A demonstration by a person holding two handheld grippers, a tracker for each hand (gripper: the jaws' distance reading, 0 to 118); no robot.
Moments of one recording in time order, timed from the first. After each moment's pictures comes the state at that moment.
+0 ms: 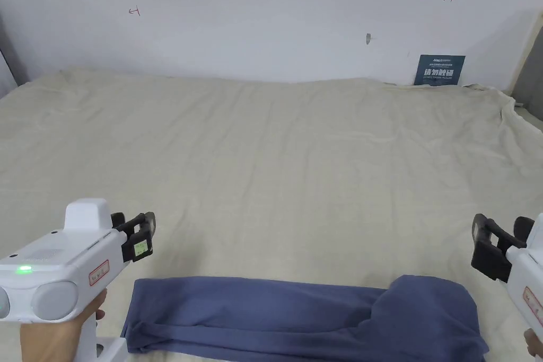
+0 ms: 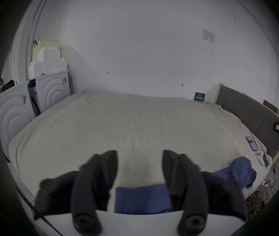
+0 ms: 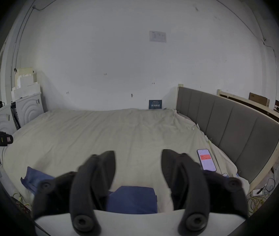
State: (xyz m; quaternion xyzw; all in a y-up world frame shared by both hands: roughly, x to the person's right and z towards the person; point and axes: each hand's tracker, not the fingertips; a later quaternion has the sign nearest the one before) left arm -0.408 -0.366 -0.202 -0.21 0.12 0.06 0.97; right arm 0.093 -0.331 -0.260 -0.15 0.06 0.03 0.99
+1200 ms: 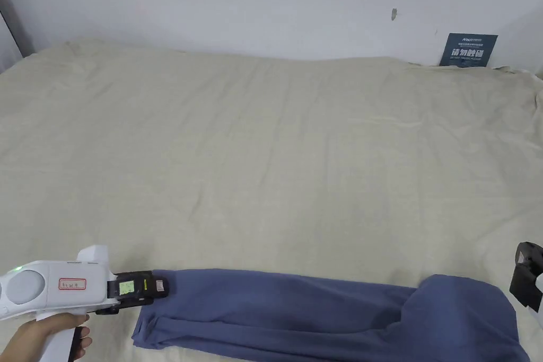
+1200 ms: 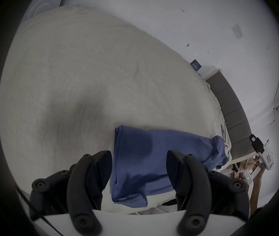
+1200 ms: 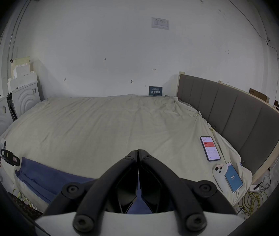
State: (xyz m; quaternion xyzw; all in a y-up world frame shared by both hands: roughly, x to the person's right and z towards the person) left arm -0.526 -0.492 -0.236 -0.45 -0.02 0.30 0.84; right arm 0.078 -0.369 -0.285 -0.22 0.05 0.04 0.97
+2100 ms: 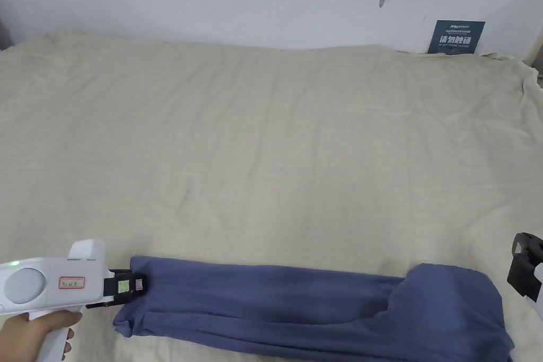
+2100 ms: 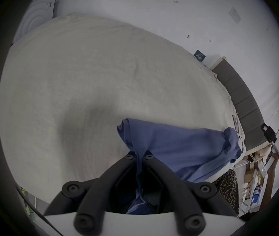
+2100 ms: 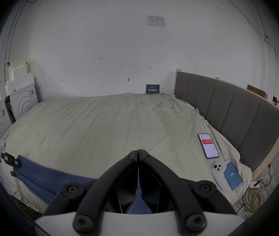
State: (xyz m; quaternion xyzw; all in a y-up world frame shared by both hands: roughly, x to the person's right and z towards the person) left arm -0.508 -0.471 -0.240 -0.46 0.00 0.23 0.86; right arm 0.087 -0.365 -0.285 -0.22 0.04 0.03 0.97
